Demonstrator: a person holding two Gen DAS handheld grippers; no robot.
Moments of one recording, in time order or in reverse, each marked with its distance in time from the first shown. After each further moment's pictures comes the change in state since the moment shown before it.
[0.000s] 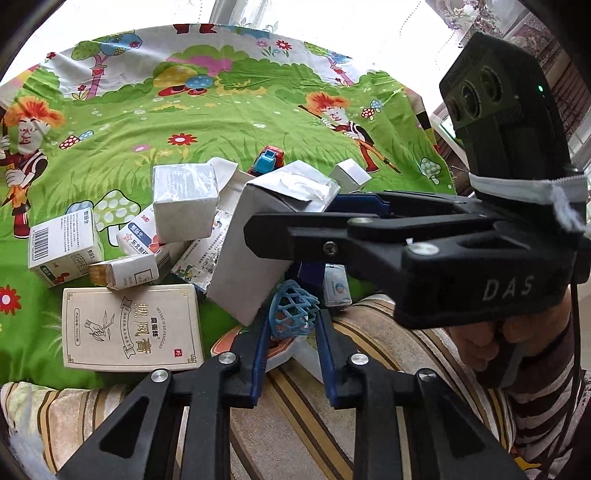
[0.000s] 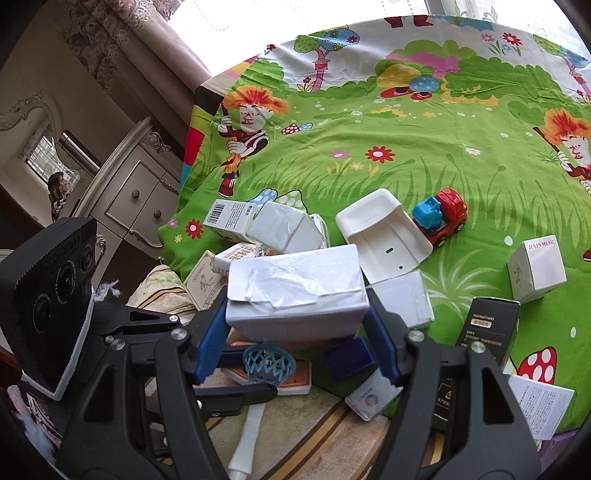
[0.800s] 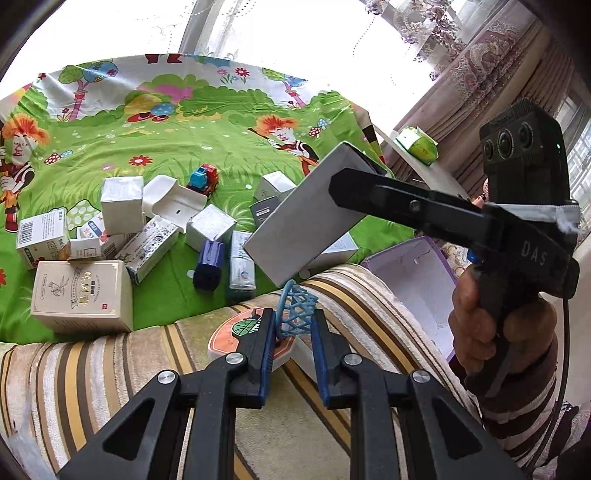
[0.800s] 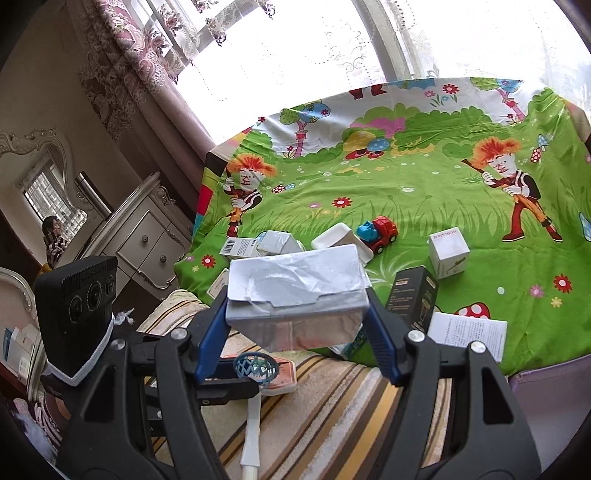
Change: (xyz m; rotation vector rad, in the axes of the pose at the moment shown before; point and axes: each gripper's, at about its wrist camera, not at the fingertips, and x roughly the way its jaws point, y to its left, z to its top) left arm -0.030 -0.071 -0.028 0.034 -0.099 -0.093; right arm -0.125 -0.007 -0.065 0.064 -0.261 -0.099
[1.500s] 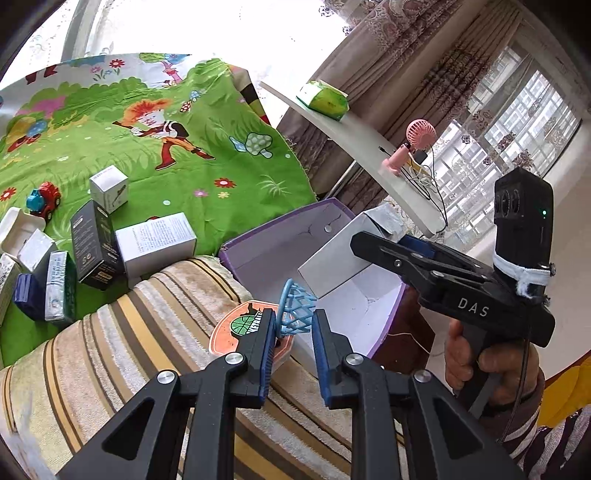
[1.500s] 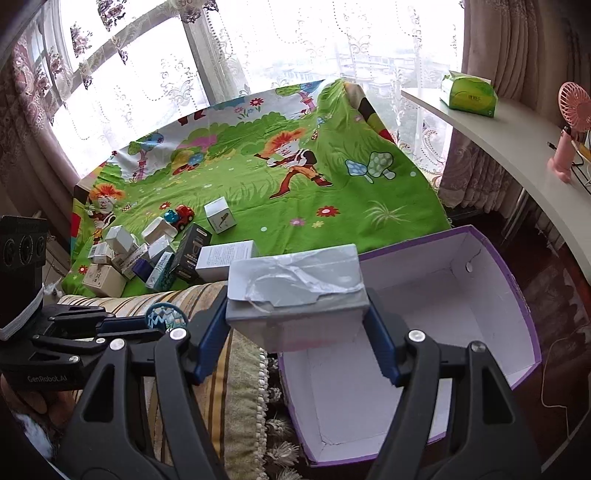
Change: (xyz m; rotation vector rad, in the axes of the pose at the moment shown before) left arm 0.070 -0.135 0.003 0.178 0.110 -0.212; right arm -0.143 -0.098 -0.081 0.185 -0.066 -0.555
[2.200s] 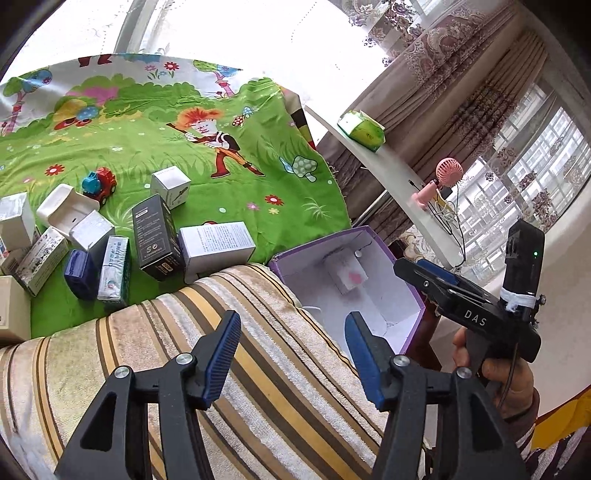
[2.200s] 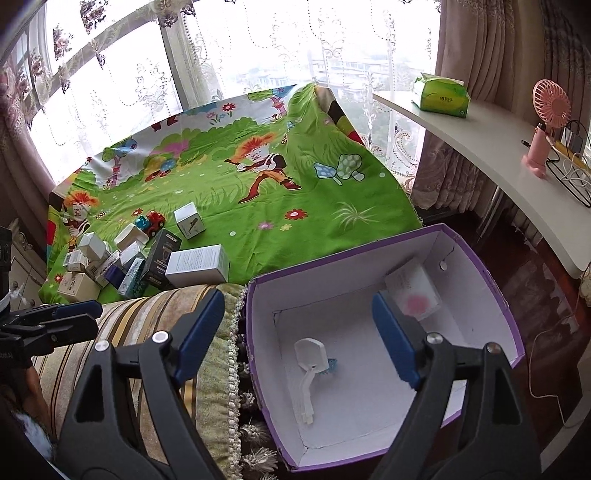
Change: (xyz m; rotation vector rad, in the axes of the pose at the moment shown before) left arm -0.044 0.045 -0.012 -0.138 -0.105 0.074; right arm 0.004 0.001 -0.002 0.016 -0.015 -0.061
